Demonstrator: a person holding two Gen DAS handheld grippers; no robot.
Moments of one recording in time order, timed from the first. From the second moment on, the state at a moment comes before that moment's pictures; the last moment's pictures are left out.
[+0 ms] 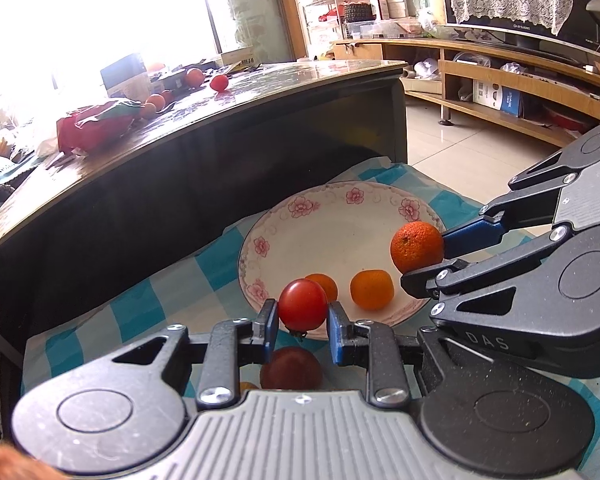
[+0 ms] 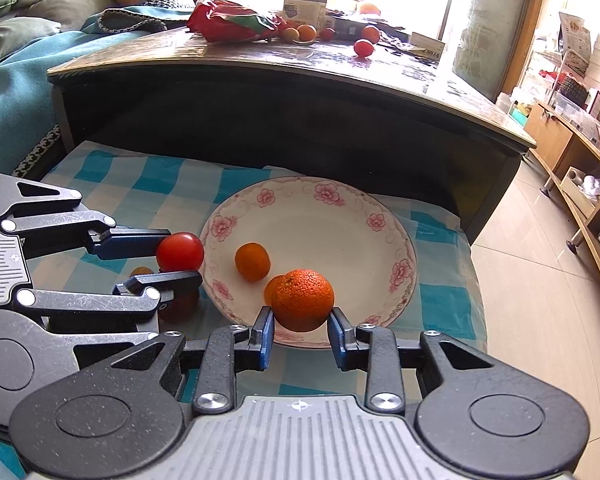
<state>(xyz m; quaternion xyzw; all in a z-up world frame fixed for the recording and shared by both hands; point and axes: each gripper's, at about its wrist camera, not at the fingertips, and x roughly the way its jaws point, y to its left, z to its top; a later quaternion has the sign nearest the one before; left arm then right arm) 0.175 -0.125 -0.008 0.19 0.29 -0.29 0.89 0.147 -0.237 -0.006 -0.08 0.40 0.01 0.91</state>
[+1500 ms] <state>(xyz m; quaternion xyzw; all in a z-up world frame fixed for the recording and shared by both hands) 0.228 -0.157 -0.035 0.17 0.27 -0.26 0.91 0.199 -0.271 -0.034 -0.07 0.38 -0.01 0.92</state>
